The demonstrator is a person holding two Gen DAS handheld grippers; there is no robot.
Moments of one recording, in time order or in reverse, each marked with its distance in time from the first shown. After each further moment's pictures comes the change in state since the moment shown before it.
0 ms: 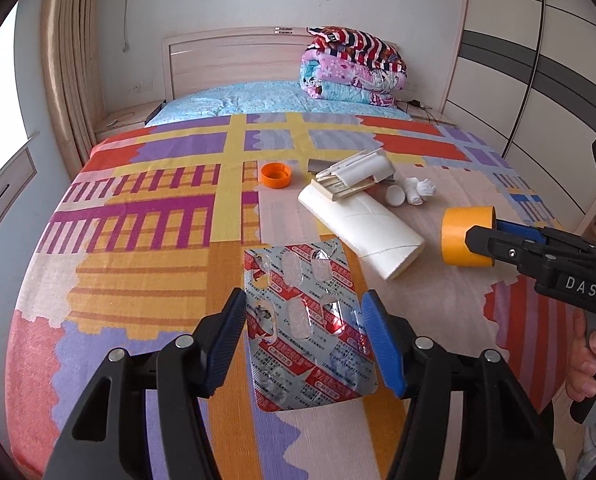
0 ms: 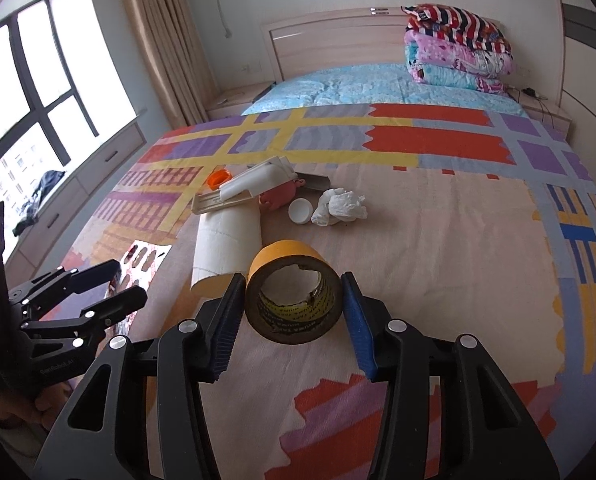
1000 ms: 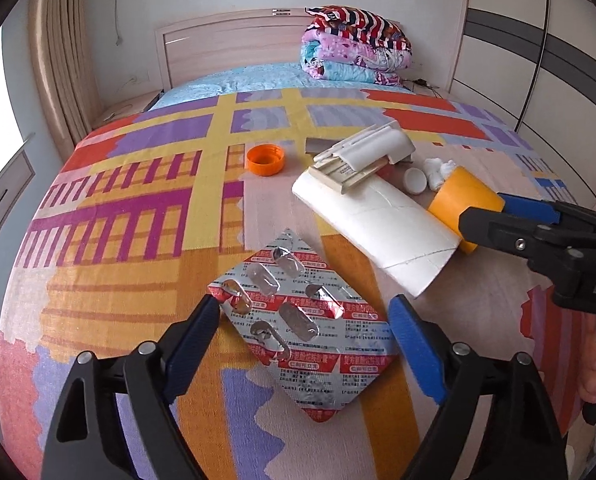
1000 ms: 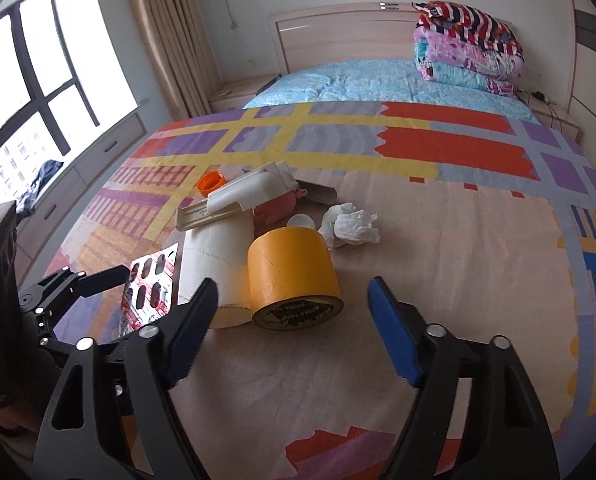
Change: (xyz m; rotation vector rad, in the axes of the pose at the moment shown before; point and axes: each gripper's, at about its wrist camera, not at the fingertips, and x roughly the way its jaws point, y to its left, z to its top) left arm 0.052 -0.008 0.013 0.033 0.075 0.045; right arm 0.039 -0.003 0.016 -0.018 0.039 0.008
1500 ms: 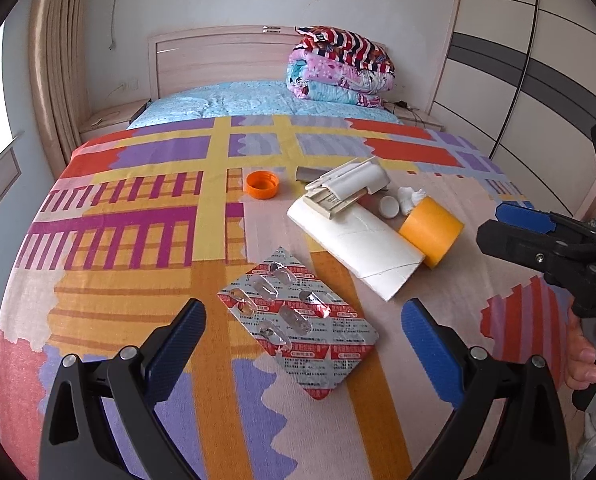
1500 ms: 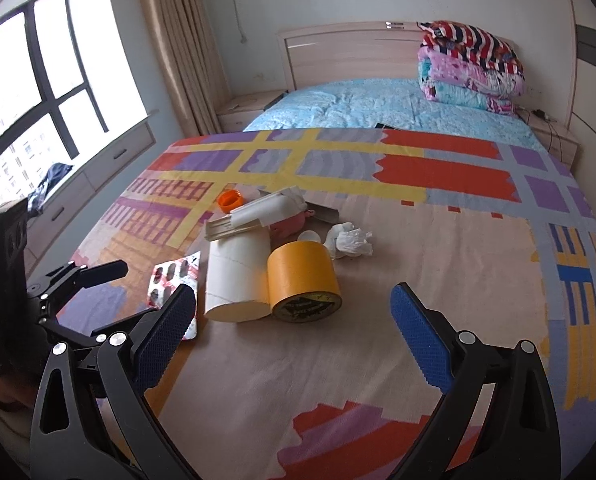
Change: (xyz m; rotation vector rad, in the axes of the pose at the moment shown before) left arm -0.031 0.014 -0.001 -0.028 -0.065 -0.100; right arm -0.031 0.003 0.003 -0.024 -0.057 0.012
